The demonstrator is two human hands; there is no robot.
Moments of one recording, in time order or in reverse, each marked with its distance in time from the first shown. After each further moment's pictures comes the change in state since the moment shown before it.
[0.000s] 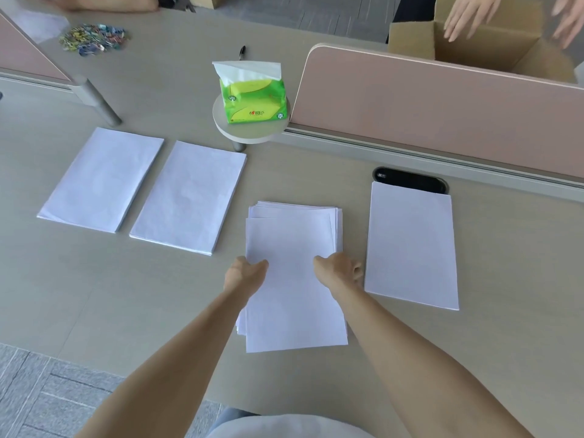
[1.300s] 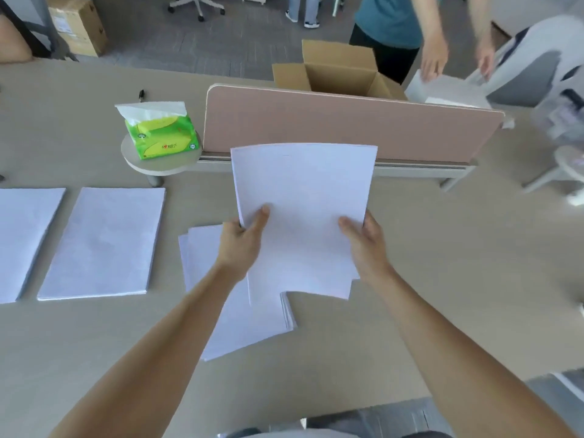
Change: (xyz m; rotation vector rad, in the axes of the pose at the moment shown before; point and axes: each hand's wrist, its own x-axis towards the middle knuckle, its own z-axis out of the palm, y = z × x) left_hand -0.114 0.105 0.004 -0.604 -0.340 0.731; right_hand -0.092 0.063 -0.167 0.894 0.185 -0.710
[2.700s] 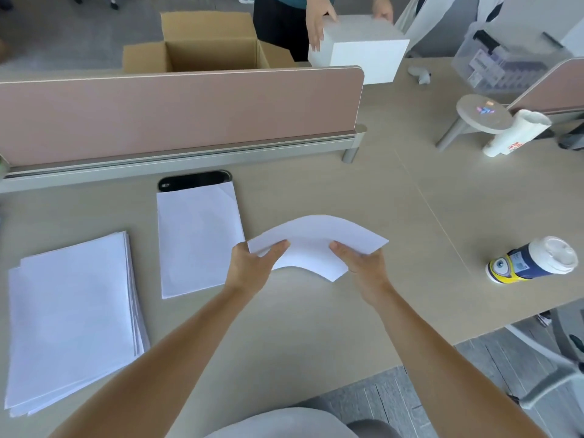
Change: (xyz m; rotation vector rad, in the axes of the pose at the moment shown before) left_hand -0.060 -0.075 0.330 0.264 -0.217 -0.127; right_hand 0.020 0.048 -0.345 0.045 0.164 0.160
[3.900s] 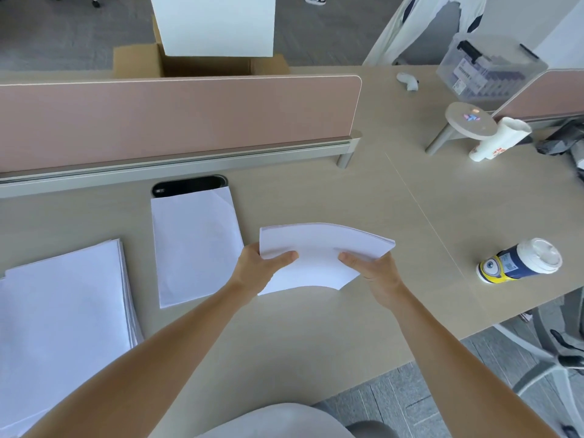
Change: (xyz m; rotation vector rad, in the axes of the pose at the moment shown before) left_hand 0.026 -0.009 -0.009 -0.007 -0.222 -0.087; right_hand 0.010 0.004 -0.018 -0.003 -0.091 -0.021
